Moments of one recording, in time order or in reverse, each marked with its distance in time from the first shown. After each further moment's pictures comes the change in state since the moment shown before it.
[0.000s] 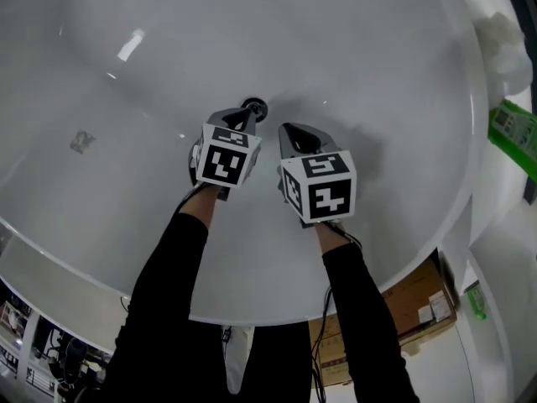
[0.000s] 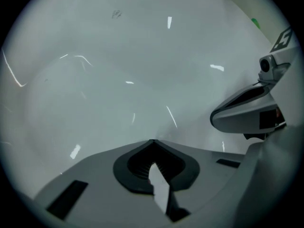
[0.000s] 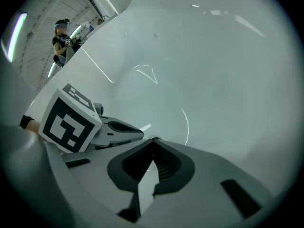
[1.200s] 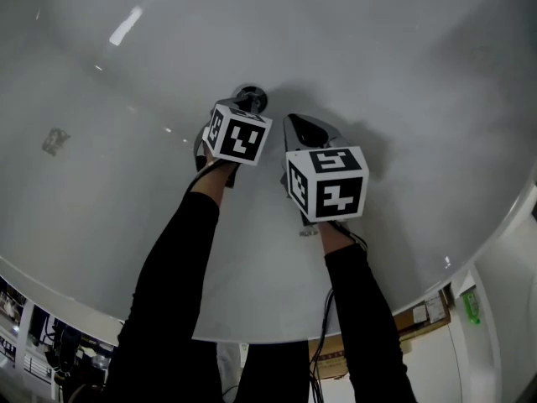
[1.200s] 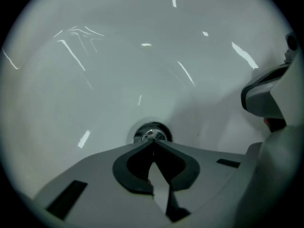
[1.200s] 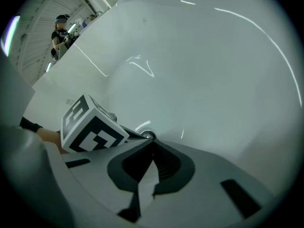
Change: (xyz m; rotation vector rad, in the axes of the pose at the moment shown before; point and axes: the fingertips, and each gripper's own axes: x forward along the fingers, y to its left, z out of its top) left arm 0.084 0.022 -0.058 -0.044 0.169 0.079; right arm 0.046 -0.025 -0.024 0.039 0.042 -0.001
